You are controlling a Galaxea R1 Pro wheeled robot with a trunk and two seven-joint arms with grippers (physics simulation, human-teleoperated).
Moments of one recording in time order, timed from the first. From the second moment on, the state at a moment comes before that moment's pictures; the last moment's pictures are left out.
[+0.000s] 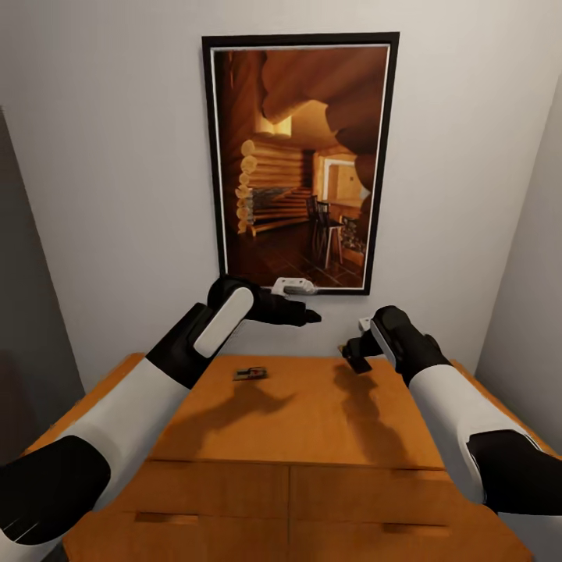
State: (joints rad) left arm -1.12 -0.09 -0.57 -1.12 0.88 1.04 0.20; right arm -1.10 -0.02 0.14 -0.63 0.06 1.04 0.14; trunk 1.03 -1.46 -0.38
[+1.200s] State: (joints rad) left arm -1.12 -0.05 -0.58 -1.13 0.89 1.04 0.20; right arm -1.10 -0.05 0.14 -0.63 0.07 1.04 0.13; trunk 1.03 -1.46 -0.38
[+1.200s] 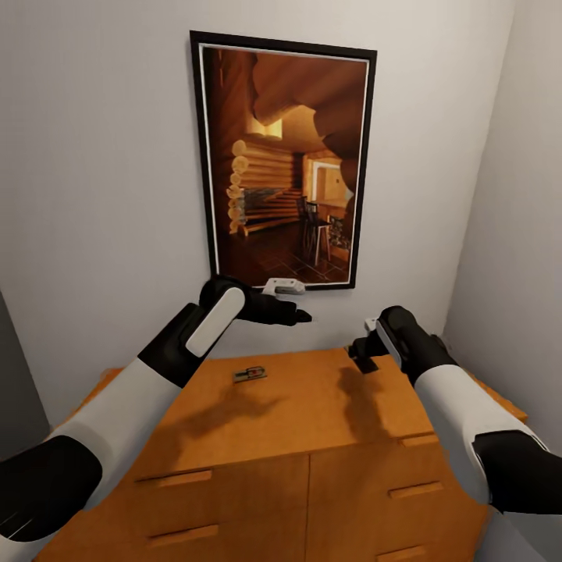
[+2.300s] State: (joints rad) left arm -1.12 -0.05 -0.58 -1.11 0.89 1.04 0.20; right arm -1.10 -0.07 0.14 -0.63 0.07 1.04 0.12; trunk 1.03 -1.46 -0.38
